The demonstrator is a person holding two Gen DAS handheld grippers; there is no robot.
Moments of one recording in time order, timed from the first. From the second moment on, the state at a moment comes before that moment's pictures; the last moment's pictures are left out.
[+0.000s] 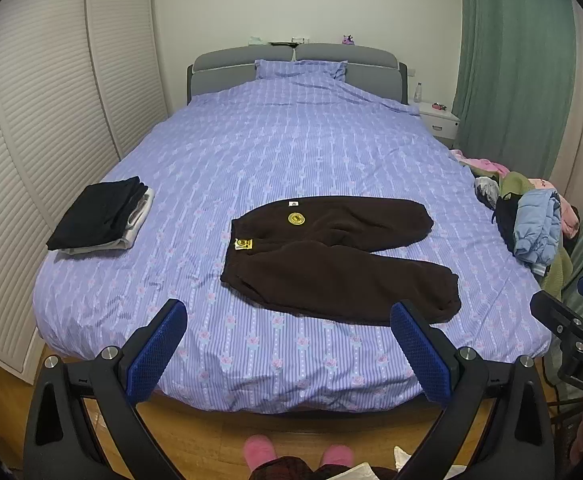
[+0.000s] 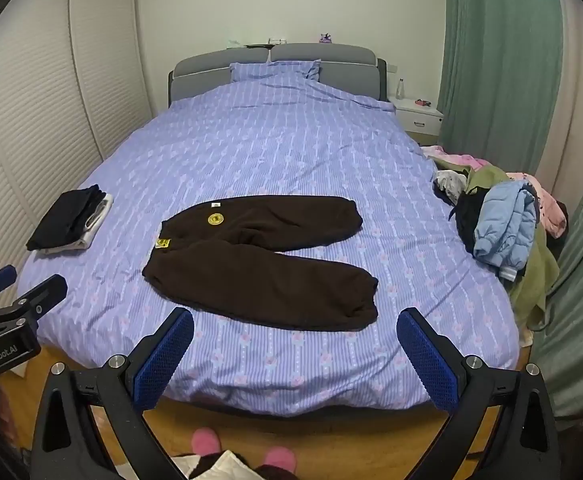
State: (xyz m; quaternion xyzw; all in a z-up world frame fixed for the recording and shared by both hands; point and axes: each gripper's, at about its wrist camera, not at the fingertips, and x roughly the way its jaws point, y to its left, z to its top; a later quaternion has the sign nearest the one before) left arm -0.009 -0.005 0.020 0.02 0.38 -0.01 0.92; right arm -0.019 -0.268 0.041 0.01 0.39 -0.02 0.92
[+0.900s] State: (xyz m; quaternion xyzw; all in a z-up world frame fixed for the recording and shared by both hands) left arm -0.004 -0.010 0.023 0.02 0.38 -0.01 0.93; right arm -0.019 -0.267 0.045 0.01 0.39 -0.02 0.92
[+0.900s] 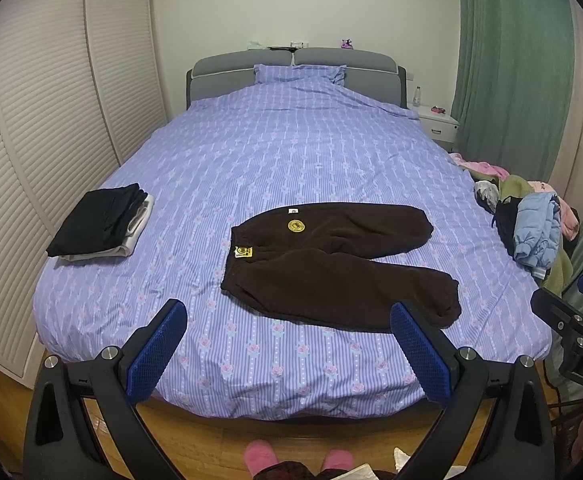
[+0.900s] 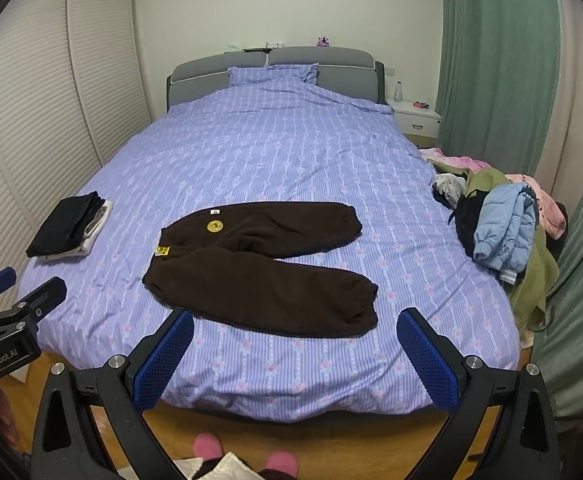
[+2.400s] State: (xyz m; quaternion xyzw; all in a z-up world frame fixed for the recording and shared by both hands) left arm 0.020 -0.003 0.010 0.01 0.39 -0.02 0.92; right arm 0.008 -0.263 0.036 0.00 0.41 -0.02 0.91
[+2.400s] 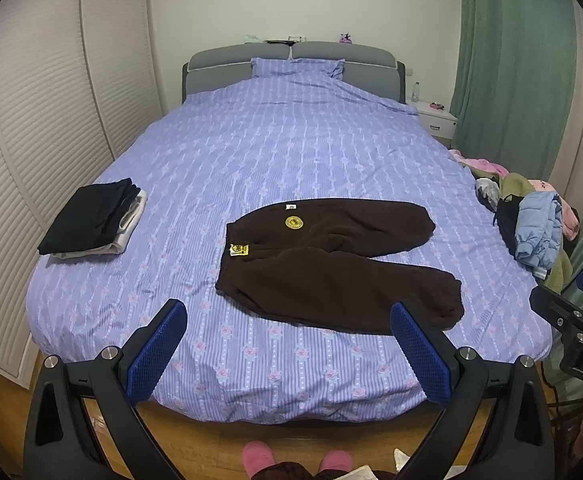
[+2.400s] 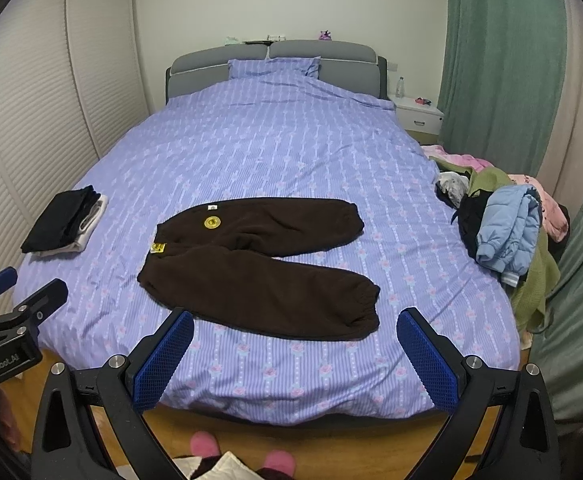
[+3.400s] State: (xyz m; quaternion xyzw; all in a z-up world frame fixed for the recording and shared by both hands) left arm 0.222 0.100 -0.206 -0.07 0.57 -0.04 0.82; right arm 0.154 -0.216 -0.197 0.14 0.56 -0.12 0.80
